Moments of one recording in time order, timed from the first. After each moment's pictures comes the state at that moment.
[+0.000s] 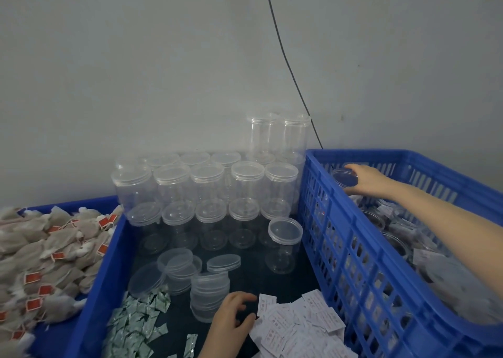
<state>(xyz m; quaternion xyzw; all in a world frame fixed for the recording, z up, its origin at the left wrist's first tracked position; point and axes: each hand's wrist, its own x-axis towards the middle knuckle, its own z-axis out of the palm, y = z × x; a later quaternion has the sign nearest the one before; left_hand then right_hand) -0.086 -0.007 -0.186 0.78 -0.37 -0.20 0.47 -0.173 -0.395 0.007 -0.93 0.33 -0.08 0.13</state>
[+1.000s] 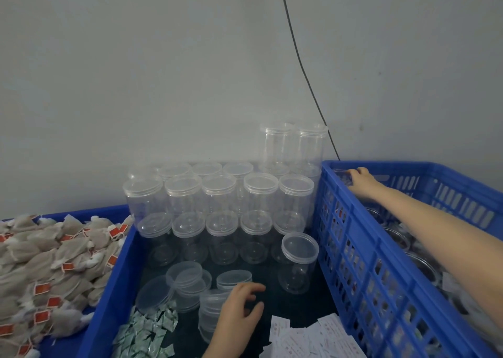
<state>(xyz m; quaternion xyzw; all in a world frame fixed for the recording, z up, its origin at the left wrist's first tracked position) -0.058 -0.029 -0.159 0.77 -0.36 -0.14 0.50 -0.108 -0.397 0.003 -0.90 0.40 -0.07 0.14</state>
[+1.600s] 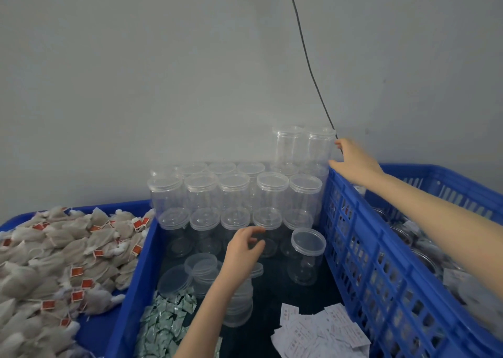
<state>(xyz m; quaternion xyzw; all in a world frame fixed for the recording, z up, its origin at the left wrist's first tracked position) -0.021 -0.038 -0.082 0.76 -0.36 -0.07 0.53 -0.111 -0.304 0.070 -0.92 0.27 -0.26 0.11</state>
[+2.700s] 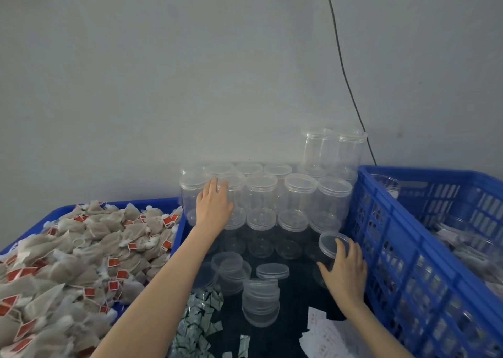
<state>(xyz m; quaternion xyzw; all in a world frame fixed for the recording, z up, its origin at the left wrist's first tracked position) 0.118 0.004 -0.040 0.92 -0.30 0.20 0.17 -0.112 -0.184 -0.153 -0.87 0.42 -0.22 0.09</state>
